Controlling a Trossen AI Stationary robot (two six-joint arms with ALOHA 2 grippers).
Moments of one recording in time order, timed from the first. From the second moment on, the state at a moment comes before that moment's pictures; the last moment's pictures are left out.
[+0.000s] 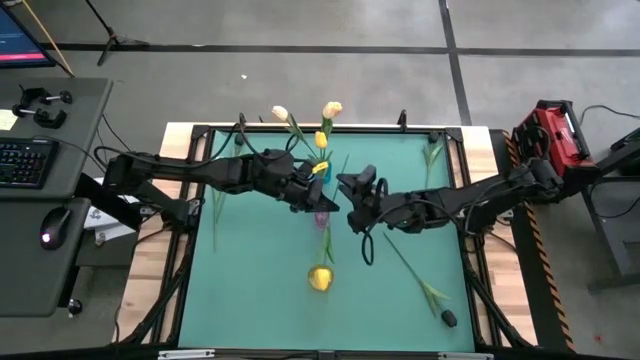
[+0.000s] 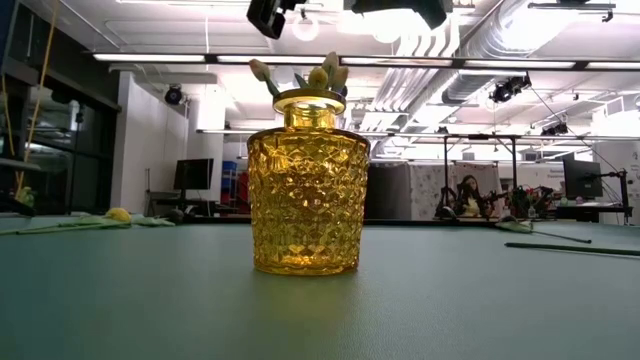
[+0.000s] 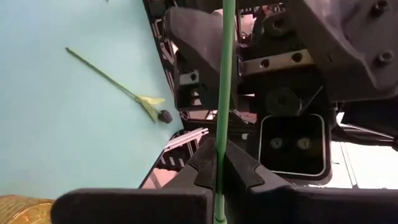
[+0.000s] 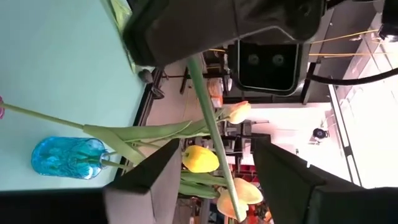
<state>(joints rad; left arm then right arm) 0.01 1.49 1.27 -0.13 0.22 -1.36 0.27 1.43 1.16 -0.04 0.86 -1.22</state>
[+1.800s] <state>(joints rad) 0.32 1.31 1.27 -0.03 0.35 -0.74 0.27 1.23 1.16 -0.47 0.76 -0.25</state>
